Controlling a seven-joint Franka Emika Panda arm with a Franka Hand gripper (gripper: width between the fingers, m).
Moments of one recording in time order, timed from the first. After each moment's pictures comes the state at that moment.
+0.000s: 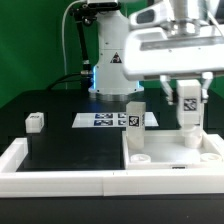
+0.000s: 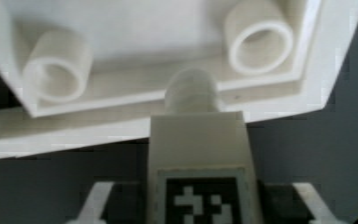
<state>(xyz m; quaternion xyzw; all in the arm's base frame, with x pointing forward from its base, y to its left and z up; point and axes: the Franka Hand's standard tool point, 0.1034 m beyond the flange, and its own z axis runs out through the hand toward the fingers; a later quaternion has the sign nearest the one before) 0.587 0.090 0.115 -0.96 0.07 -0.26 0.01</state>
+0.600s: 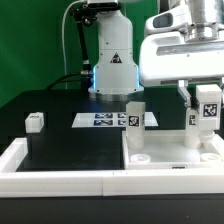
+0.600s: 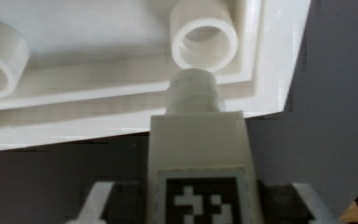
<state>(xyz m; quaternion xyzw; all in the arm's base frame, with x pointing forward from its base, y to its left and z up) 0.598 0.108 0.107 -0.96 0.06 -0.26 0.01</state>
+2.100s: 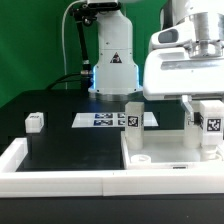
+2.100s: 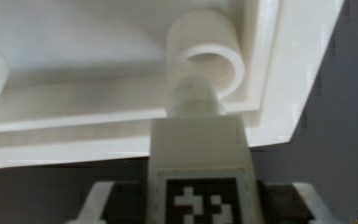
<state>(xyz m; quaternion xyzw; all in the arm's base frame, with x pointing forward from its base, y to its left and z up) 0.598 0.115 0.086 -0.96 0.04 -0.28 0.00</state>
